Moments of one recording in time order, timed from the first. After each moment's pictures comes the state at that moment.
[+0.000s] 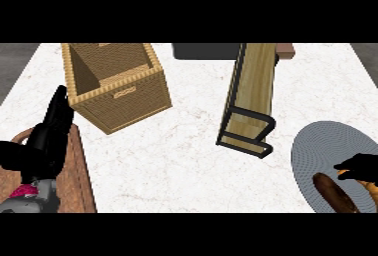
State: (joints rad) left arm -0.07 0.29 -0.06 -1.67 0.13 0.27 0.12; right arm -0.09 -0.75 0.03 -1.04 1.17 0.03 -1.02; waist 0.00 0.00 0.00
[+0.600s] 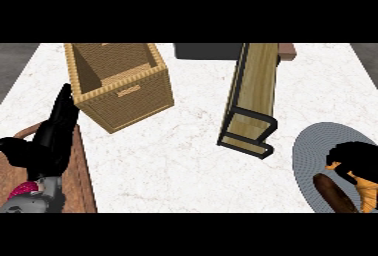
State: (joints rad) left arm -0.09 0.26 -0.06 -1.66 0.10 0.27 0.14; right arm -0.19 -0.70 0.12 -1.02 1.21 -0.08 -1.08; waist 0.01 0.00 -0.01
